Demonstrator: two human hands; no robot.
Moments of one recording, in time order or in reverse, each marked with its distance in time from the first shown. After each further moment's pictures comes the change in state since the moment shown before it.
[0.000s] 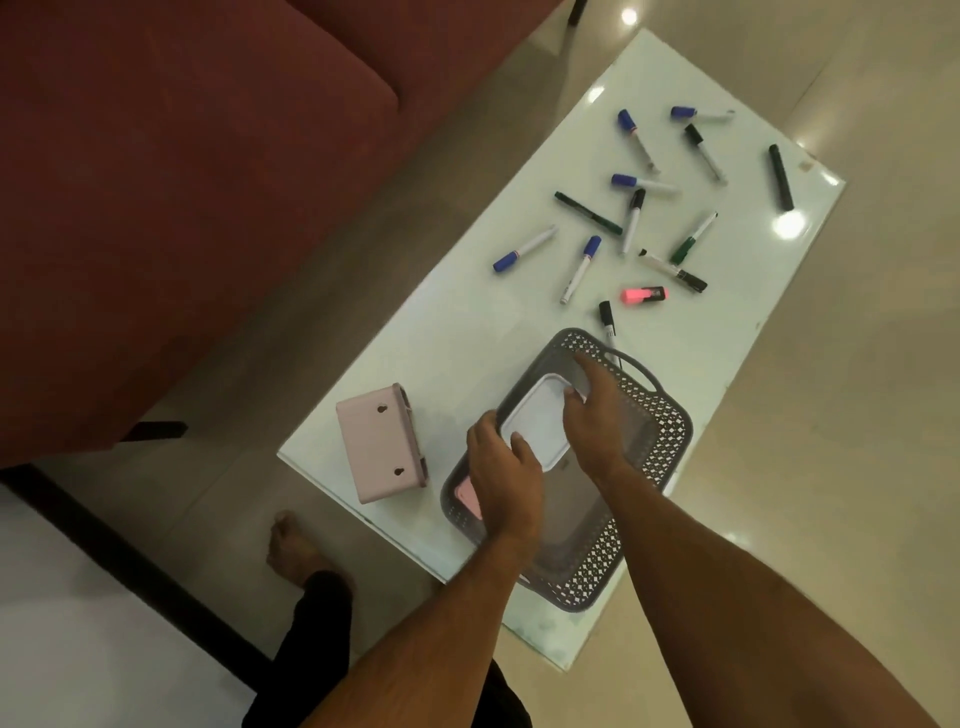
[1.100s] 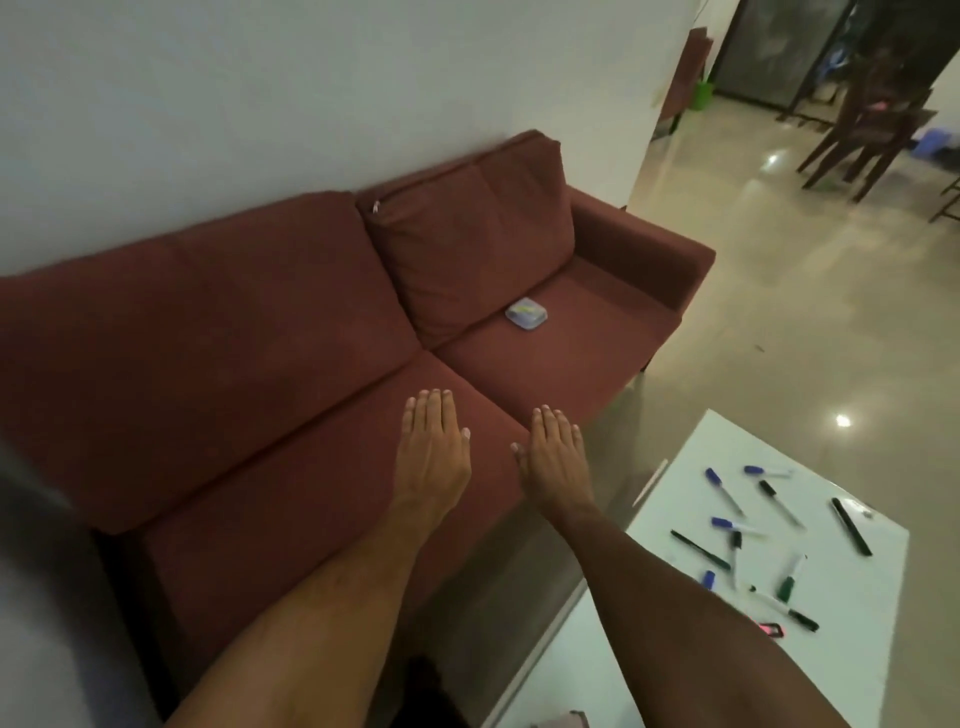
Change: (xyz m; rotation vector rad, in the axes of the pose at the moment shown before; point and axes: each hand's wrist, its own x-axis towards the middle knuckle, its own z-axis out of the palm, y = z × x) left_hand 0.288 0.245 -0.459 0.775 0.396 0.739; right_hand 0.036 -0.518 0.093 -0.685 0.046 -0.663
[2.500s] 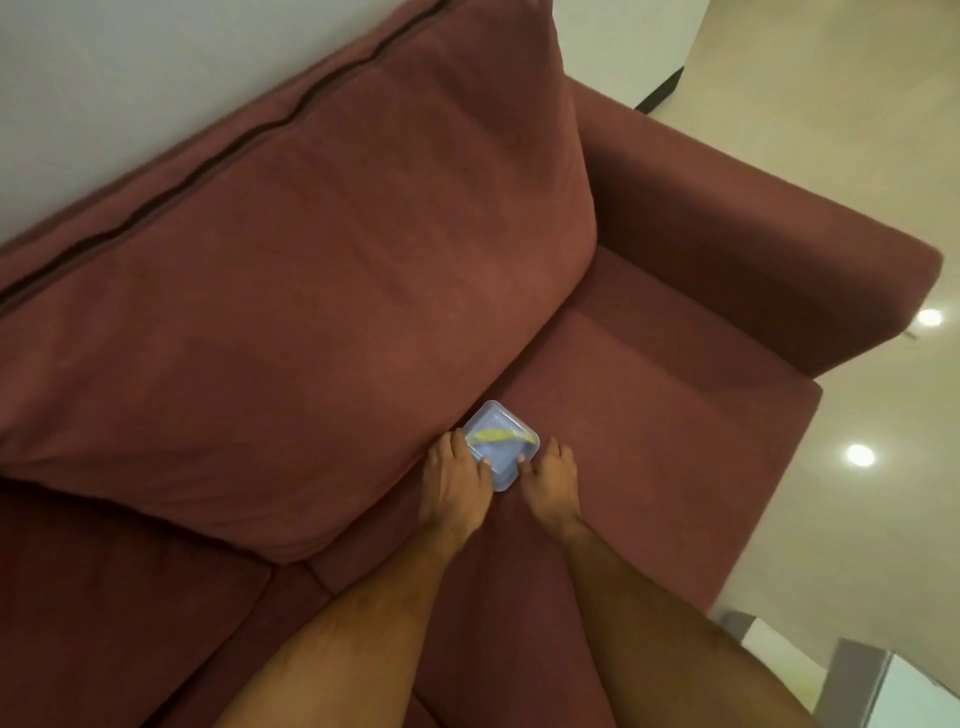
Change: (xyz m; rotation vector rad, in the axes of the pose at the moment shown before) left_hand 0.614 0.076 0.479 -0.261 -0.485 -0.283; right_hand 0.674 0.249 0.272 0.633 -0.338 0.568
